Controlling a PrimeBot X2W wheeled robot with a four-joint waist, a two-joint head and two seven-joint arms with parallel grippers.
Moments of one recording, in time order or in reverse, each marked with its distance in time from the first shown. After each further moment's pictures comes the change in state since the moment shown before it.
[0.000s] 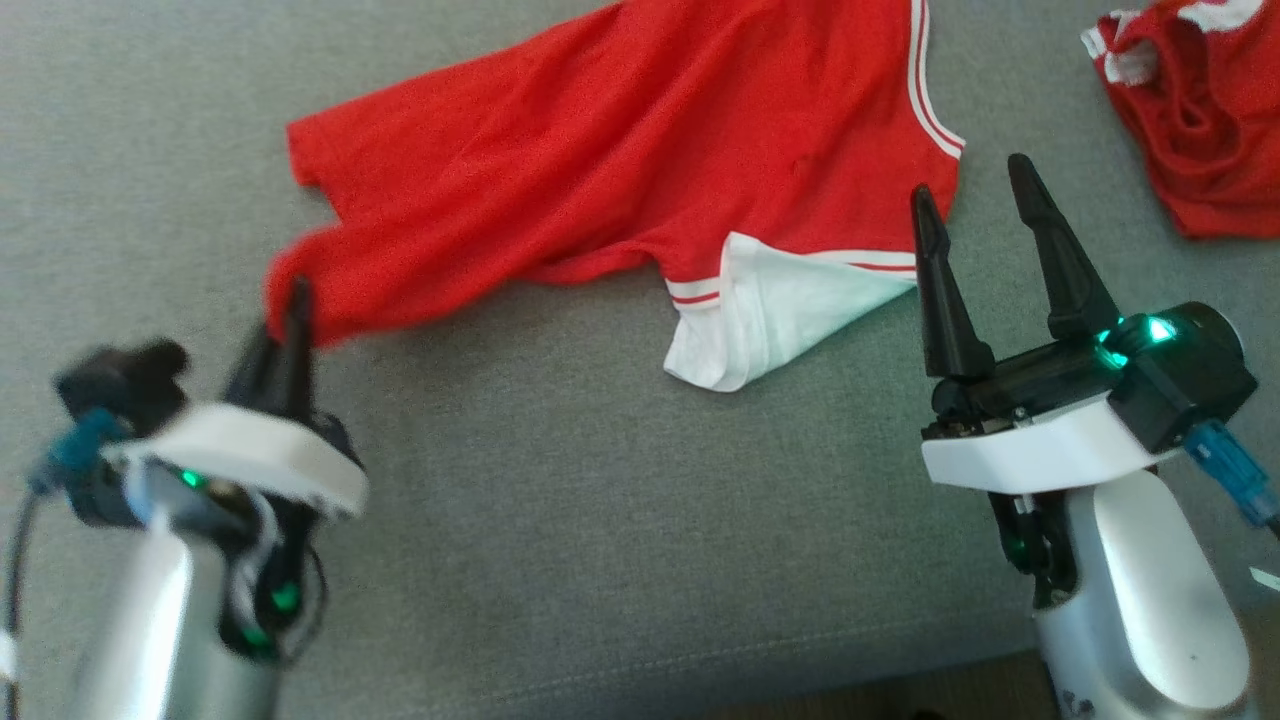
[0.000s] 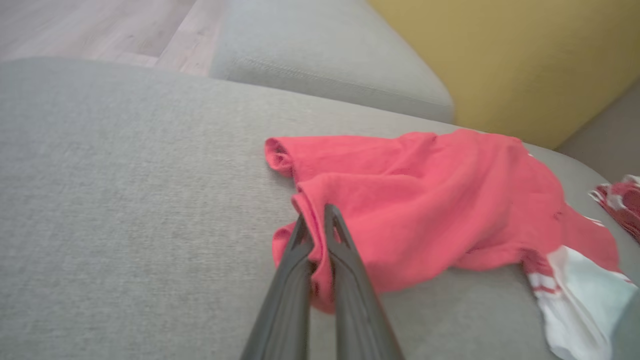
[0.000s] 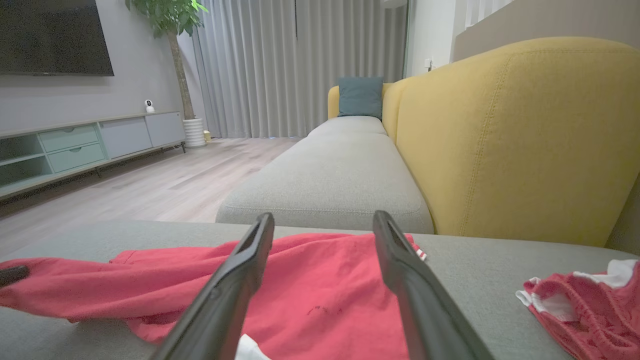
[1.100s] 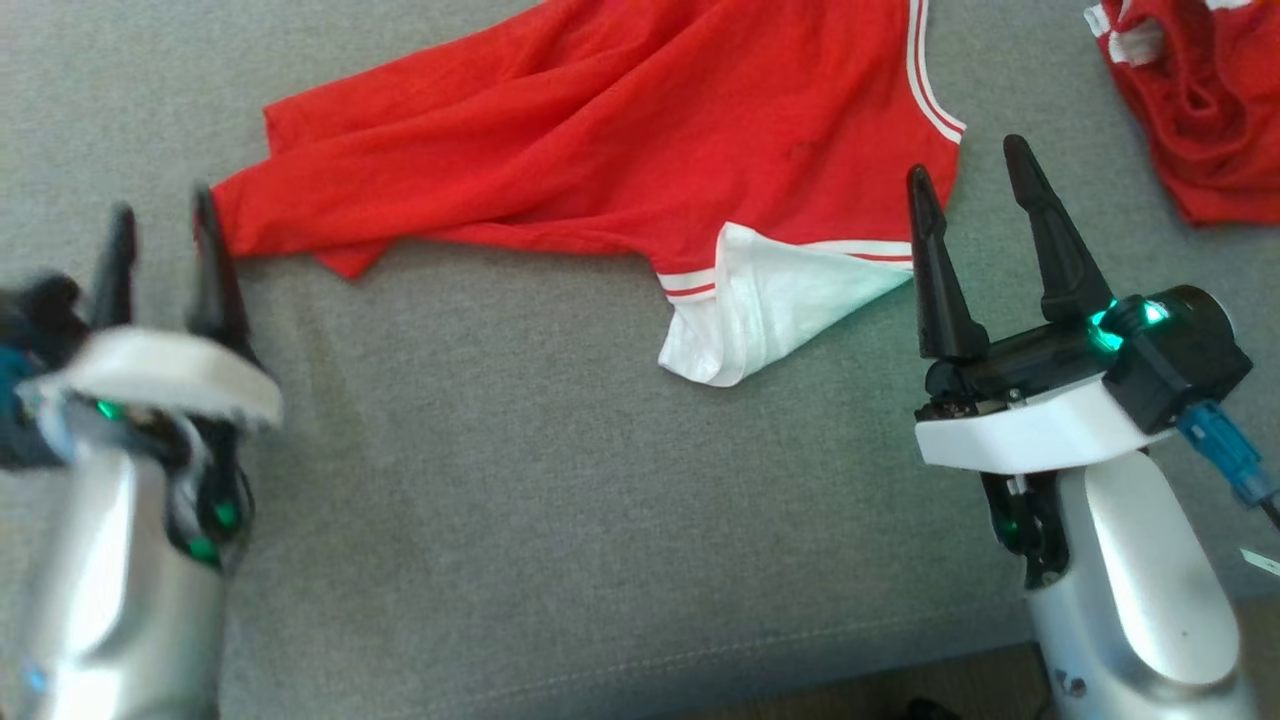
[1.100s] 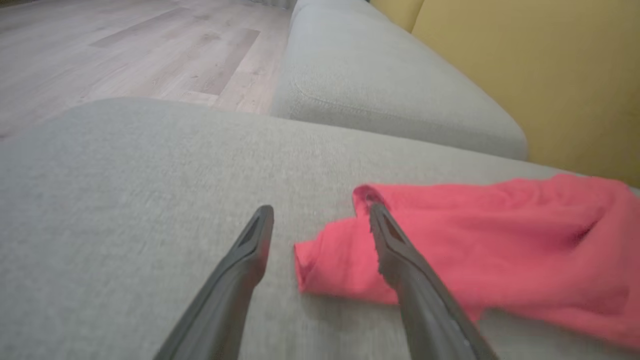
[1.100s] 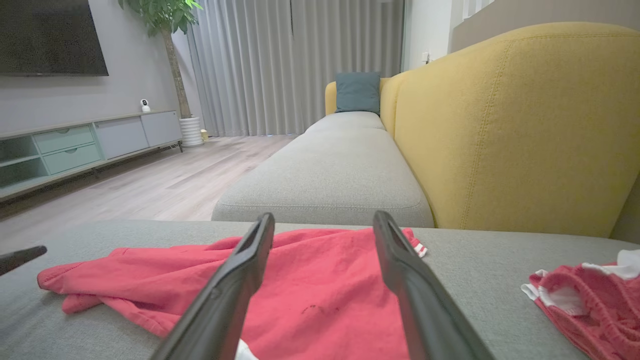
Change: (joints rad) left arm -0.249 0.044 0.066 0.380 -0.003 -0.031 -0.226; right arm -0.042 0.007 0.004 0.048 0.012 0.000 -0.024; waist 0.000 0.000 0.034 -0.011
